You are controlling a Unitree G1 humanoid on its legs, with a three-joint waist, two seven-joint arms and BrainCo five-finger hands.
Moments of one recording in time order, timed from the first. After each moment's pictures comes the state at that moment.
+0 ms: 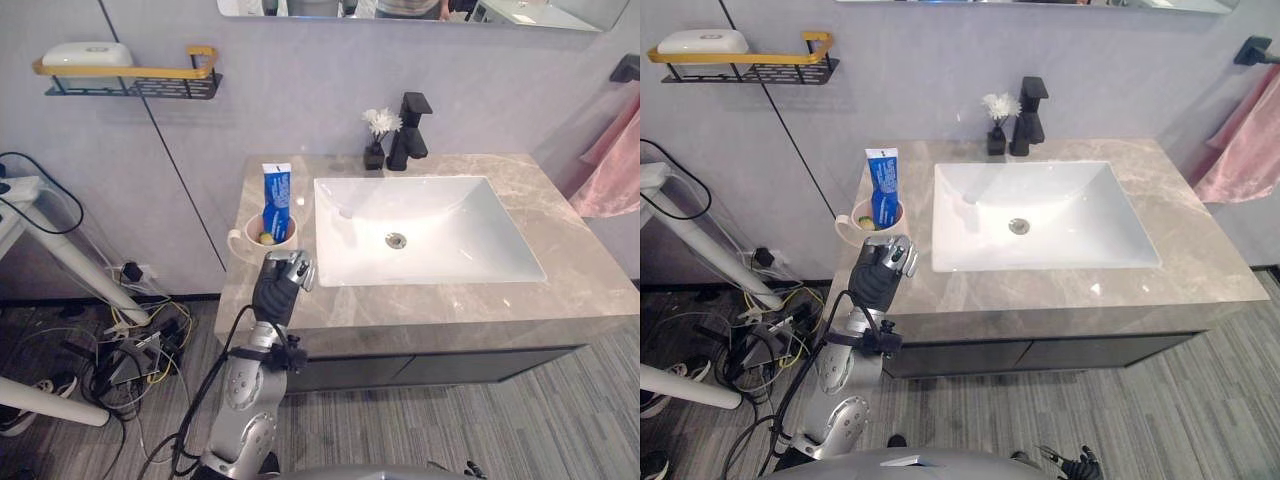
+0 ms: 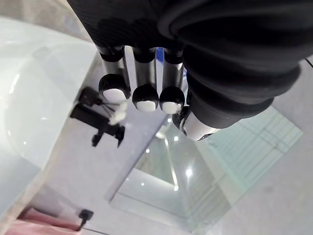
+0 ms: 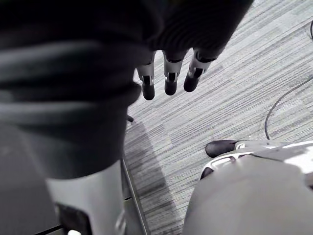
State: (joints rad) left arm 0.13 0.13 -0.36 -0.21 -0.49 -0.34 0.03; right arm 0.22 -0.06 -0.19 1.06 0.17 -0.15 -0.16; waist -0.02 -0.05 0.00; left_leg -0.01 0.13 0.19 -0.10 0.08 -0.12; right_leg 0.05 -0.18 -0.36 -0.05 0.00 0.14
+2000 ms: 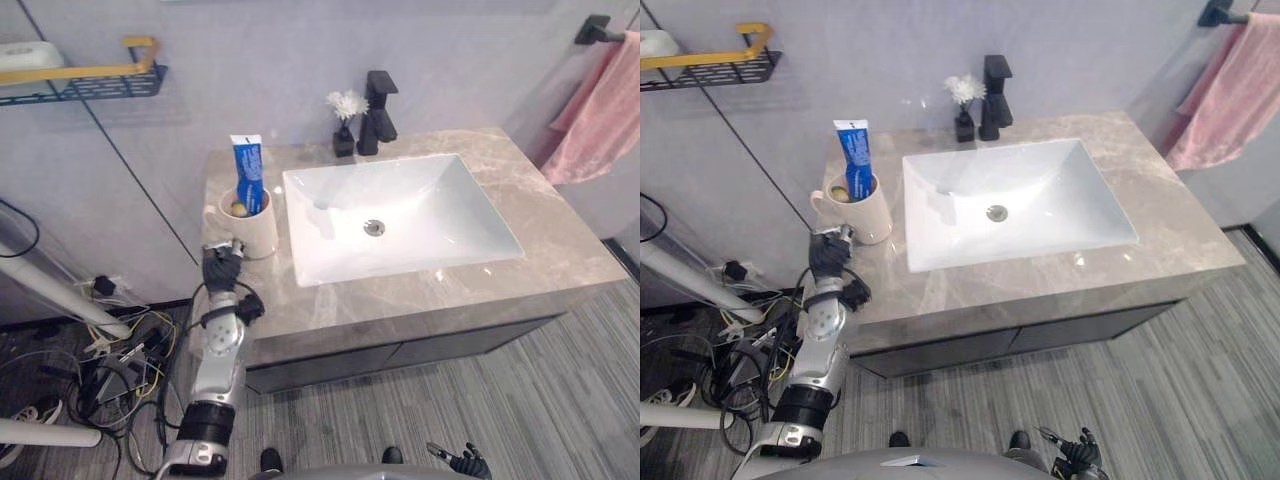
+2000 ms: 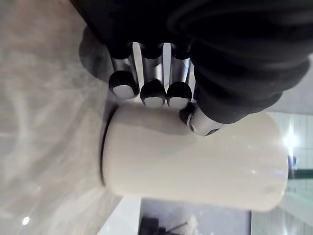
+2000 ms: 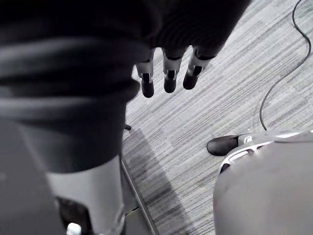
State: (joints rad) left arm -0.20 0.13 0.02 0.27 -0.17 -0.27 0.36; right arm 0.18 -0.05 -0.23 1.02 0.17 -0.14 -0.18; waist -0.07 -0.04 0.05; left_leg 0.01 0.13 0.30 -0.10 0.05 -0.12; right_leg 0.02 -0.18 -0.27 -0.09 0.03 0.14
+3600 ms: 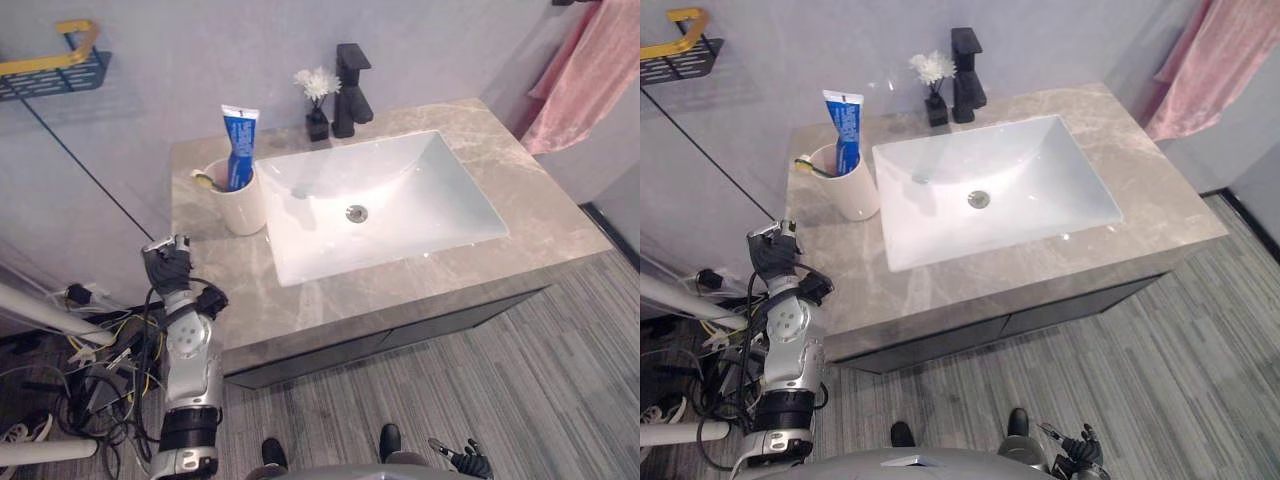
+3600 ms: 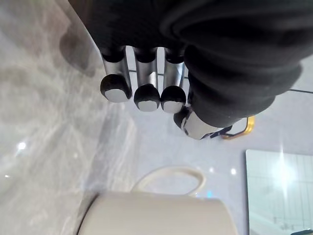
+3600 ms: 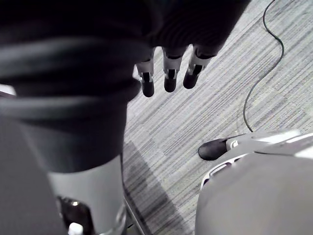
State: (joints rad) left arm -0.09 0.11 0.20 0.06 -0.19 -0.26 0.41; right arm 0.20 -0.03 -0.24 0.97 0.17 -0.15 -0.16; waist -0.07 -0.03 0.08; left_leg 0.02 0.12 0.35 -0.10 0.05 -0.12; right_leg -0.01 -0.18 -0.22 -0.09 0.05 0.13
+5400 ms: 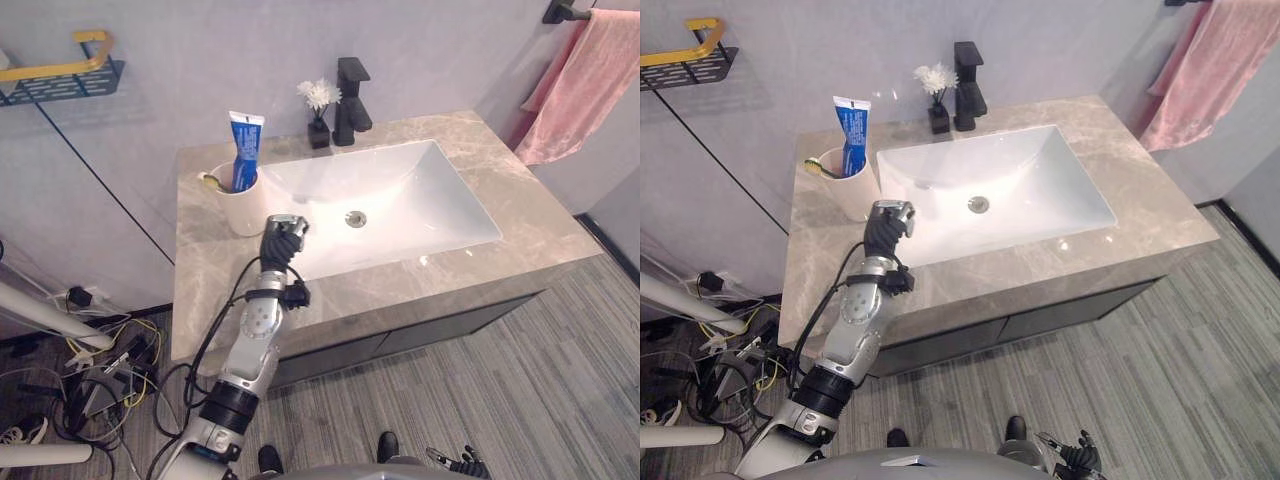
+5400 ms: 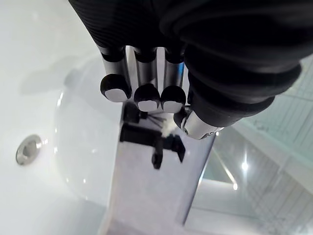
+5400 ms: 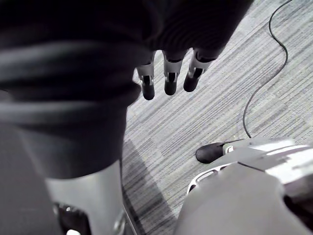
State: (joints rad) left arm -0.27 0.12 -0.22 0.18 -0.28 -0.27 0.28; right arm 0.21 -0.06 -0.18 1.01 0.17 -0.16 -0.16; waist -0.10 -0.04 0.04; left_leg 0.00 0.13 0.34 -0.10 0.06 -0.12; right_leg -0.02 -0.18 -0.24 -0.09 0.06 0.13
